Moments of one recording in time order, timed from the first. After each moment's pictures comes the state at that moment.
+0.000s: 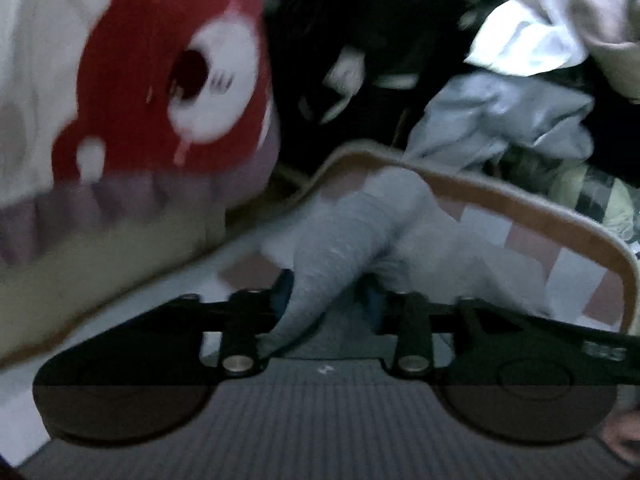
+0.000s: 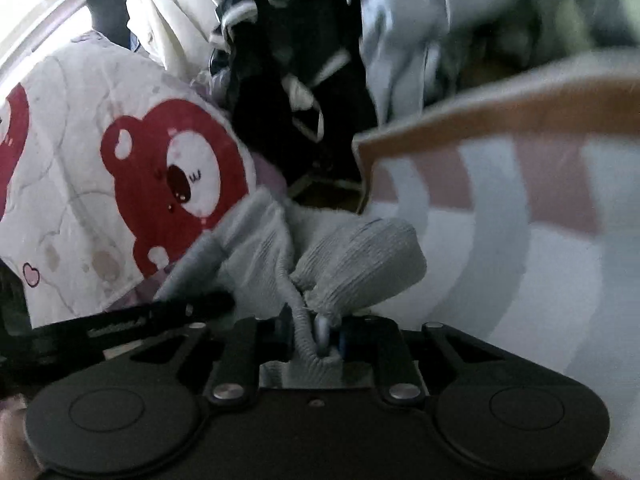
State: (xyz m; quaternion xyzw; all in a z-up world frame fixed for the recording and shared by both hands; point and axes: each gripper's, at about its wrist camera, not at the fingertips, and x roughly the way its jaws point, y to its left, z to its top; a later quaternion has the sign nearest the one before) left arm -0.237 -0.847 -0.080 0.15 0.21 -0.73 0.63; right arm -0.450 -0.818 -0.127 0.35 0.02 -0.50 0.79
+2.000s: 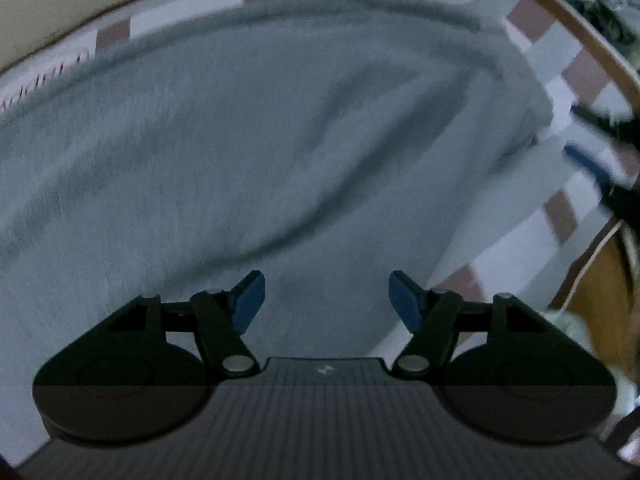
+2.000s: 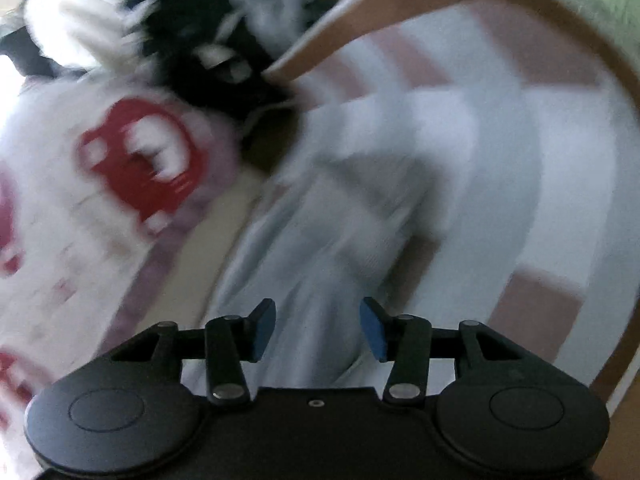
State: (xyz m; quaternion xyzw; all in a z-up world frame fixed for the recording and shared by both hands) left arm -0.231 -0.647 -0.103 0.27 0.52 -0.51 0.63; right arm -0.508 -0.740 -0.135 0.55 0.03 -0.40 0.73
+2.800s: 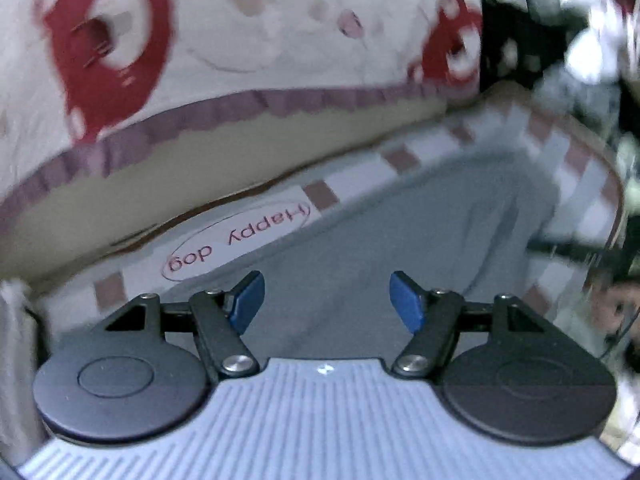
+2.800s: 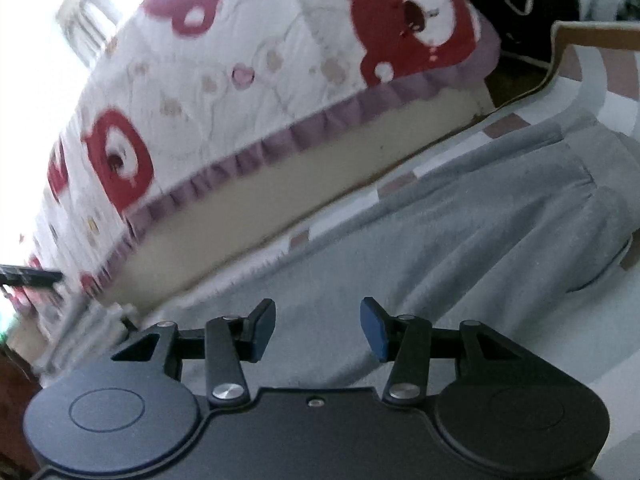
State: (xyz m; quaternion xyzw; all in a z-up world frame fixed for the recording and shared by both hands) left arm -0.034 -0.466 0.071 0.23 0.39 -0.52 0.73; right arm -0.371 -0.645 -0.094 0.36 0.17 -0.24 0.89
